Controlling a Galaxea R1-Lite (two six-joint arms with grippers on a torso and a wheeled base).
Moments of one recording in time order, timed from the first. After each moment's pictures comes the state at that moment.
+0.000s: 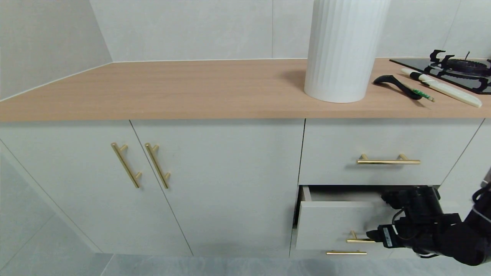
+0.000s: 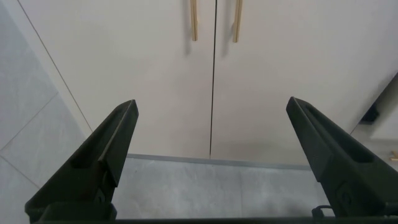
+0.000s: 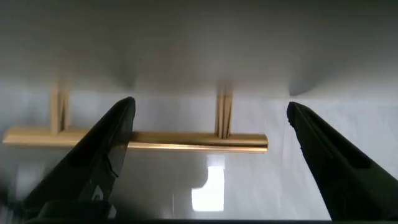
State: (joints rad) left arm 0.00 0.00 0.00 0.00 0.05 -0.01; right arm 0.13 2.04 -0.46 -0.70 -0.13 0.02
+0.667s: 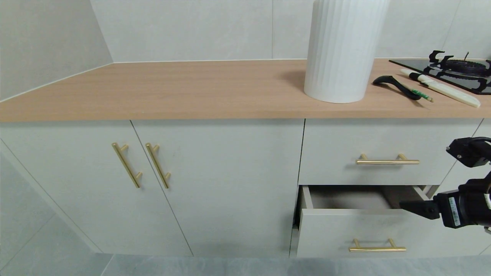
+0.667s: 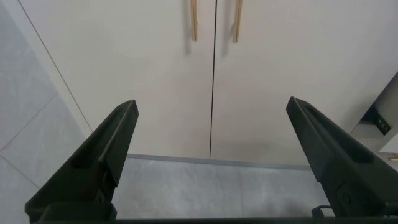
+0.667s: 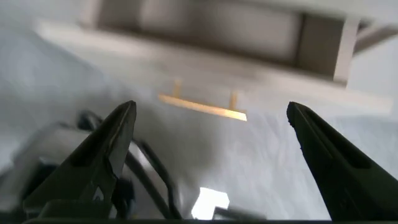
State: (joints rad) left arm 0.00 0.00 0.00 0.00 0.05 -0.01; right arm 0.19 1.31 -0.71 0.06 -0.01 0.01
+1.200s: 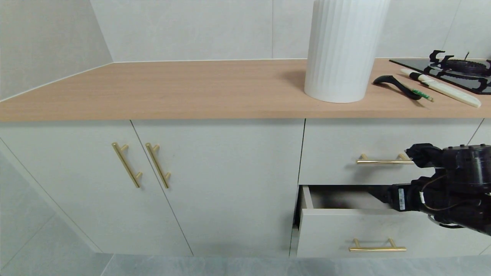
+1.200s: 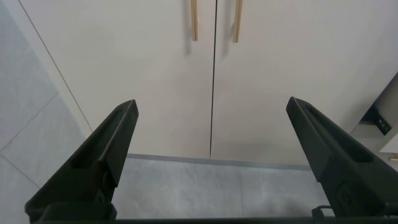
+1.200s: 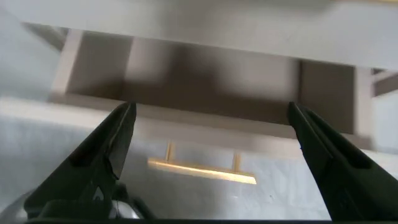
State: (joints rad) left arm 0.00 0.00 0.00 0.00 0.05 -0.01; right arm 0.23 1.62 -0.54 -0.56 -0.11 0.08
